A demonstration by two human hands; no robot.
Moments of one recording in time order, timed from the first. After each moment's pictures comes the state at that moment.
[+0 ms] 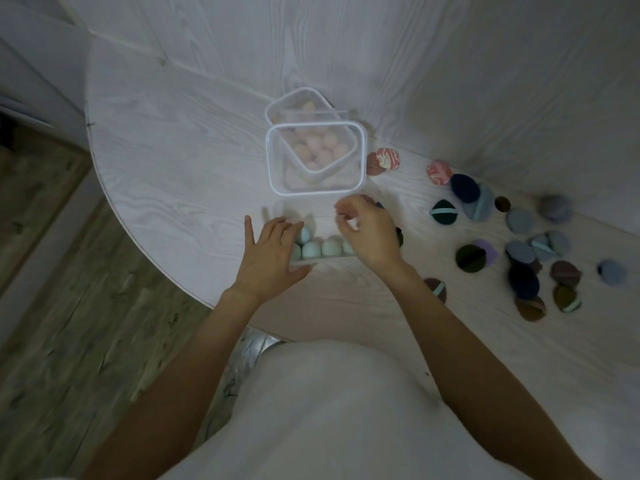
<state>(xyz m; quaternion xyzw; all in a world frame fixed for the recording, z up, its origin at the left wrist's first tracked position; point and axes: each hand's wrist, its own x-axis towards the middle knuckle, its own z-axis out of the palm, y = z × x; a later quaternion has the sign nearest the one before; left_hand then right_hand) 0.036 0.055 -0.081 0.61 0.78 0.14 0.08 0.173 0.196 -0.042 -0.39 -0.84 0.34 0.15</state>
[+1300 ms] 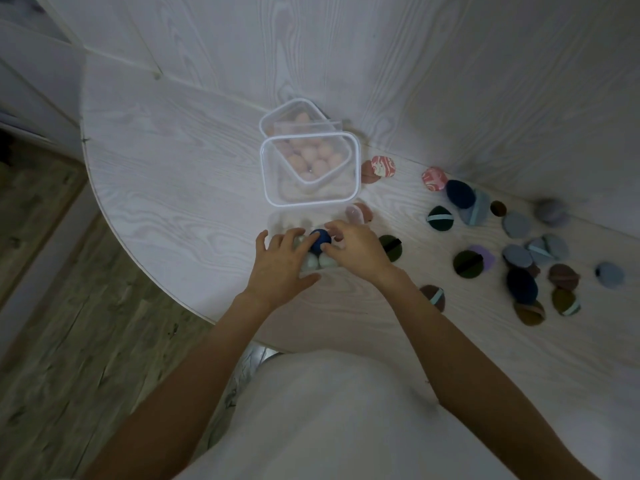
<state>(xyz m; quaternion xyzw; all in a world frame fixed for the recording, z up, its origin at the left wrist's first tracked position) 0.045 0.076 -0.086 0.62 0.77 0.11 0.05 0.169 0.197 -0.052 -0.38 -0.85 0.37 0.00</state>
